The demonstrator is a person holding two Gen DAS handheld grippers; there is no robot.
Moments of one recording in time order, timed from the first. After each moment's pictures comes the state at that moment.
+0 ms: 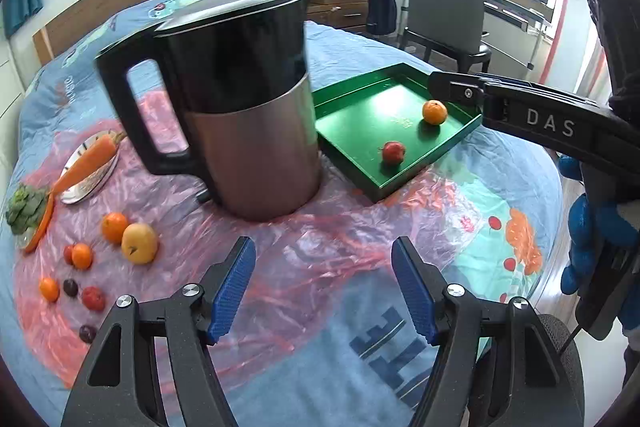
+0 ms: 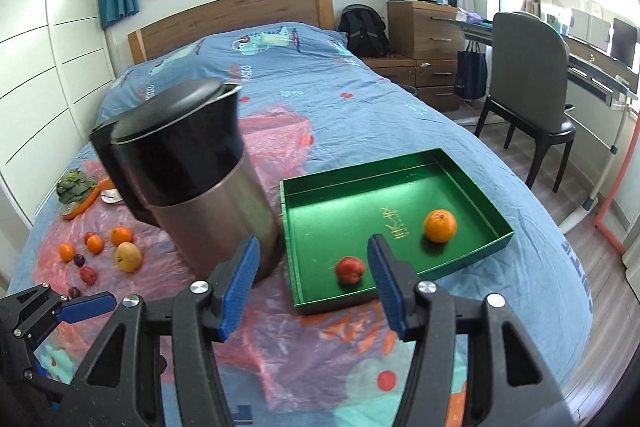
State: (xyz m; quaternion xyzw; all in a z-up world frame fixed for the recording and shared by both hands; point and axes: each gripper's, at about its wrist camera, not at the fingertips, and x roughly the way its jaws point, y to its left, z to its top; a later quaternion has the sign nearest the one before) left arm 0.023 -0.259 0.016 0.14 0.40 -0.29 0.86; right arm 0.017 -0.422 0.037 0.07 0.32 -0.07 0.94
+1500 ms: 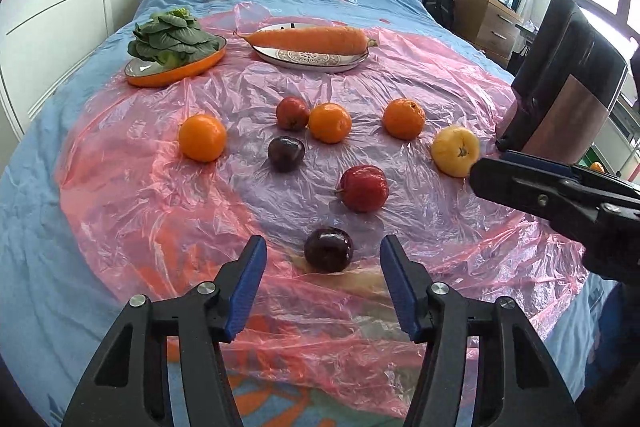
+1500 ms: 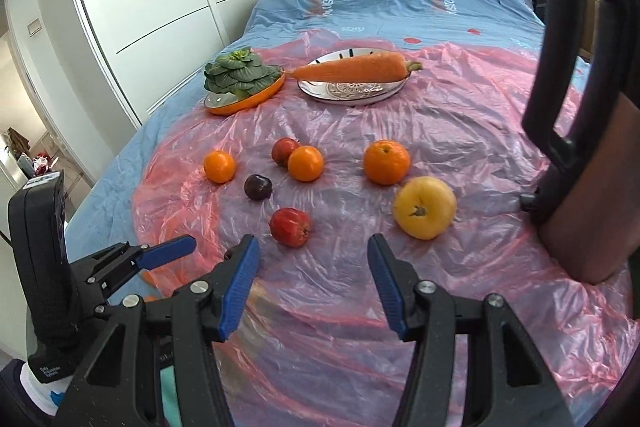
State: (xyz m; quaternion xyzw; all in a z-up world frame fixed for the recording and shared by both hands) left arm 0.112 0.044 -0.105 -0.02 0.42 -0.13 0.90; right arm 0.122 -0.097 -0.067 0.03 0.41 0.19 0.89
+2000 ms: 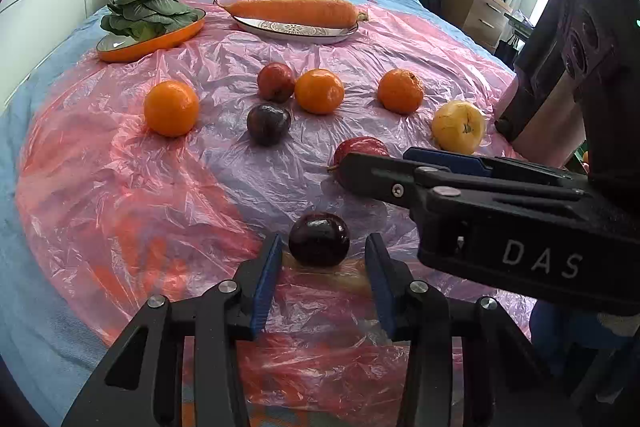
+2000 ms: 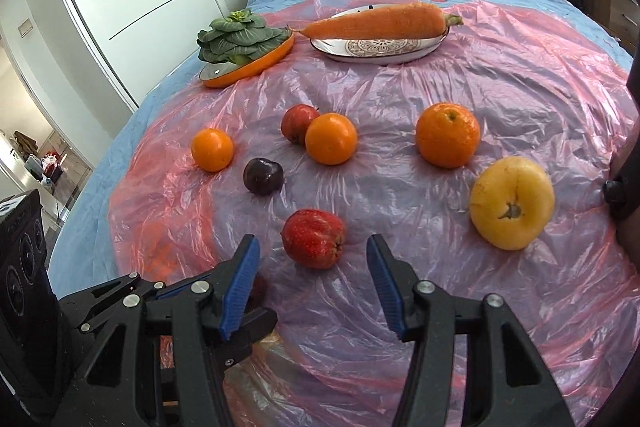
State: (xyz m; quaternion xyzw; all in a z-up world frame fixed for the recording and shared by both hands) left arm 0.124 0.041 -0.130 -0.03 0.44 -0.16 0.88; right arm 0.166 -0.060 -0.121 0.05 0.44 0.20 0.87
